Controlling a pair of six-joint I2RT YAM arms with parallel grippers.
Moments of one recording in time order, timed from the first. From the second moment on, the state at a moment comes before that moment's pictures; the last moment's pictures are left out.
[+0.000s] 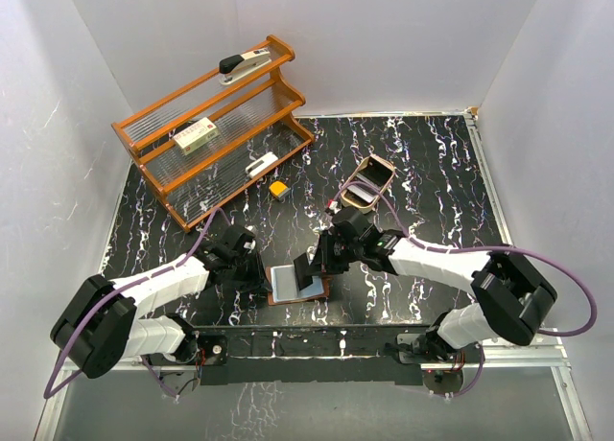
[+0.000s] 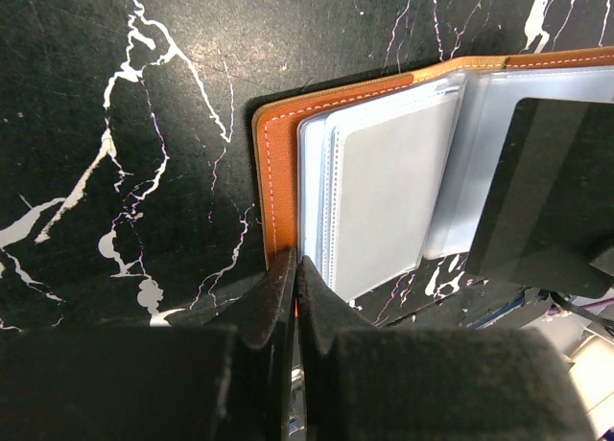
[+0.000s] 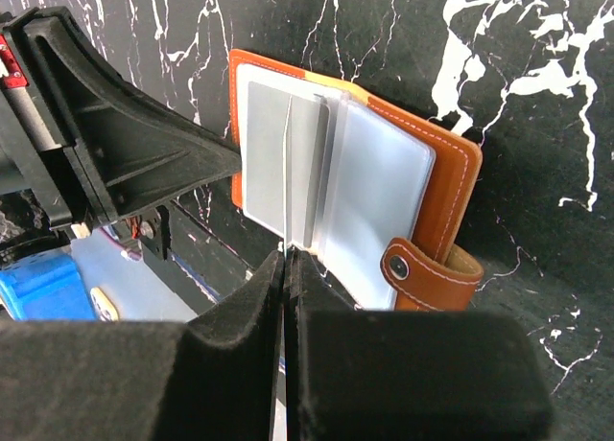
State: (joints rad) left arm -0.65 1.22 0.47 -0.33 0.23 -0.83; right arm 0.81 1.39 0.72 -0.12 -0.31 0.84
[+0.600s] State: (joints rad) left arm -0.65 1.22 0.47 -0.33 0.23 -0.83; right arm 0.81 1.42 0.66 -0.06 -0.31 0.87
